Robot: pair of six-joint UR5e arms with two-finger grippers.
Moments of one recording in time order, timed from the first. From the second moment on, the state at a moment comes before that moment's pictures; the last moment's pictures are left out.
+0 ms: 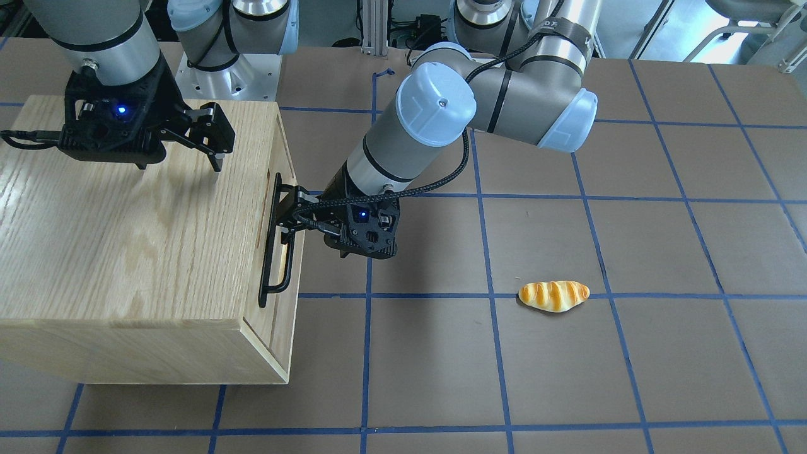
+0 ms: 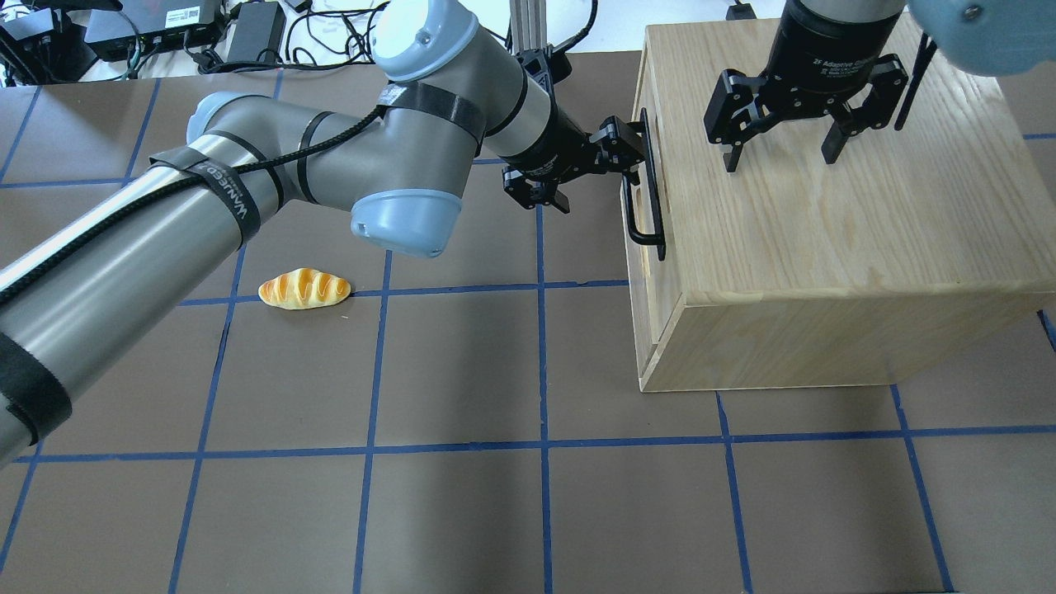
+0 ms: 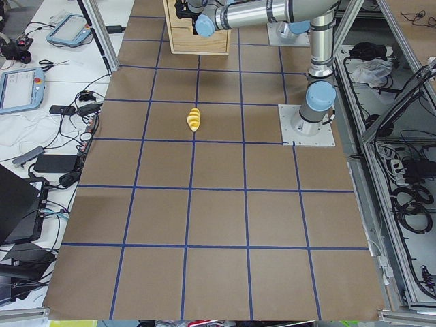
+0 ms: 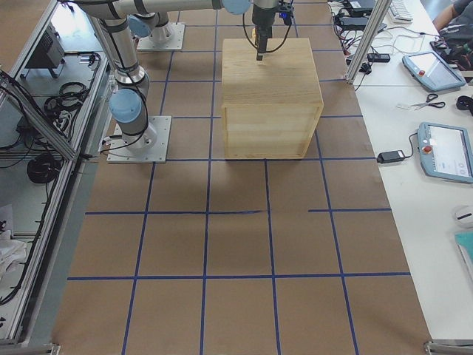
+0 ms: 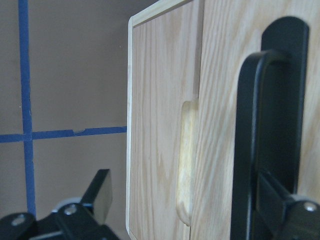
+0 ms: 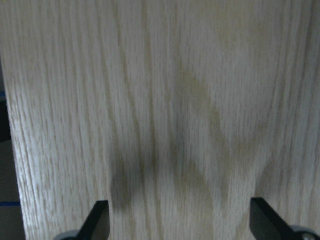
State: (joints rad) left arm -1.90 -1.93 -1.59 -0.90 1.11 -0.45; right arm 1.60 -1.49 1.43 -1.47 -1.61 0.02
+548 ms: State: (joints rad) left arm -1.90 -1.92 -1.59 -0.91 1.17 -0.42; right arm 1.60 -1.49 1.43 -1.47 -1.61 0.02
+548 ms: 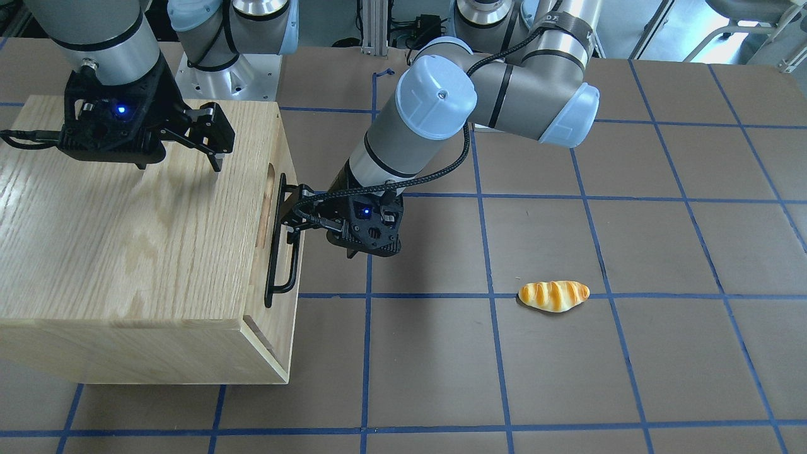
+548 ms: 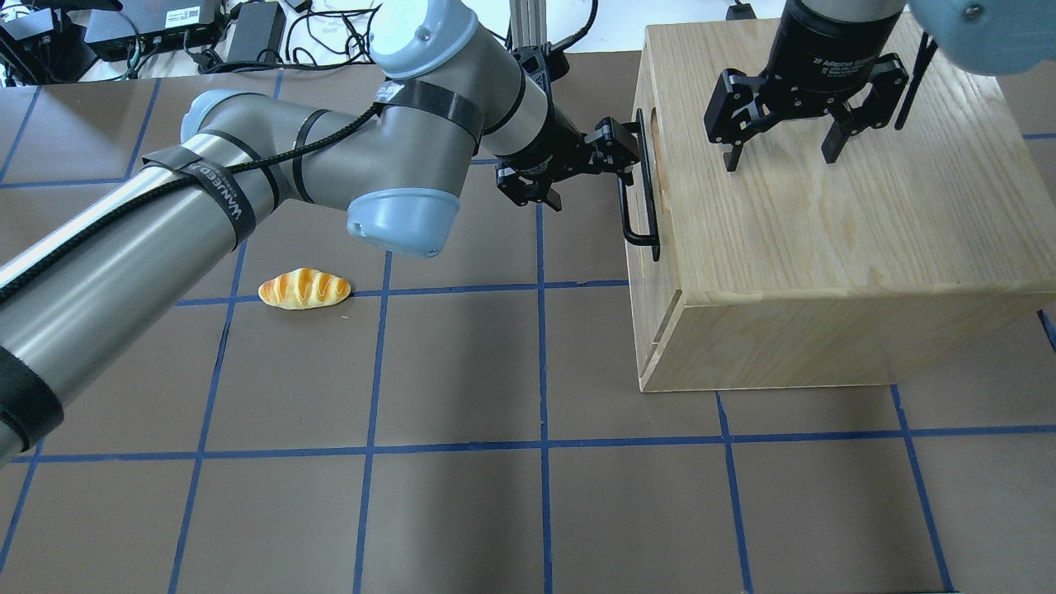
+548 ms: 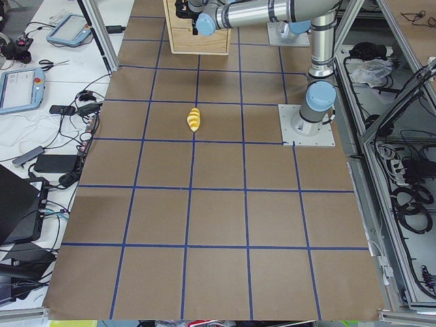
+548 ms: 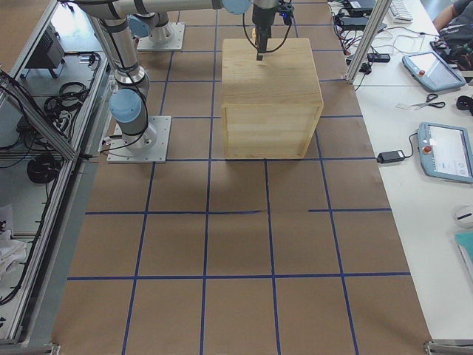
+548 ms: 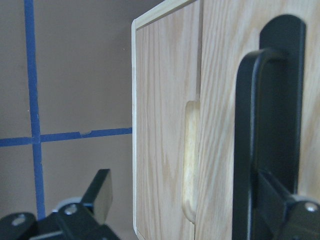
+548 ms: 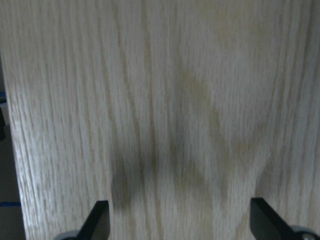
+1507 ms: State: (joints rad) left arm -1.89 -1.89 -1.60 -0.96 1.19 -0.37; right arm 1.60 -1.49 1.43 -1.47 -1.61 0.02
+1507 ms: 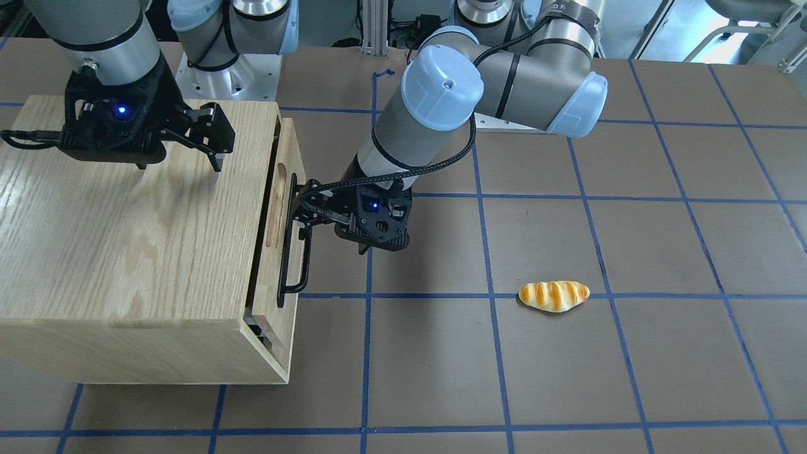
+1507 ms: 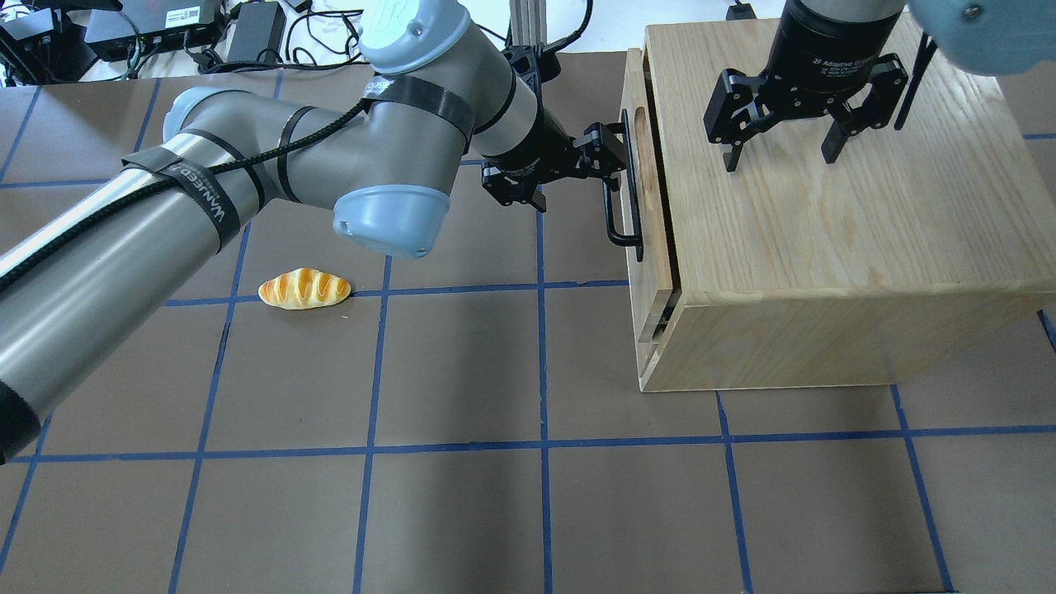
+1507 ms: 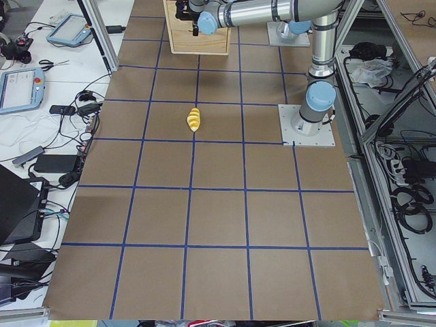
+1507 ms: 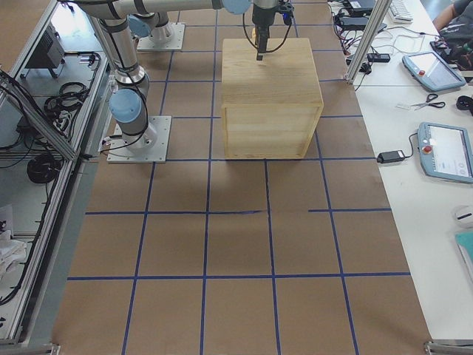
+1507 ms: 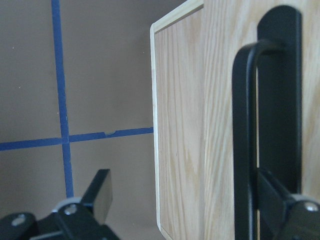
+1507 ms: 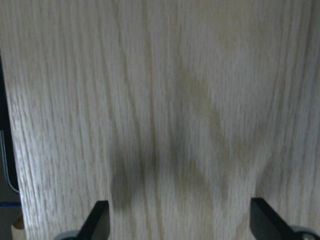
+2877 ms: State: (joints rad) left arm -1.82 -1.82 -1.65 -1.03 1.19 -0.28; right arm 1.60 -1.49 1.43 -1.47 -1.61 0.02
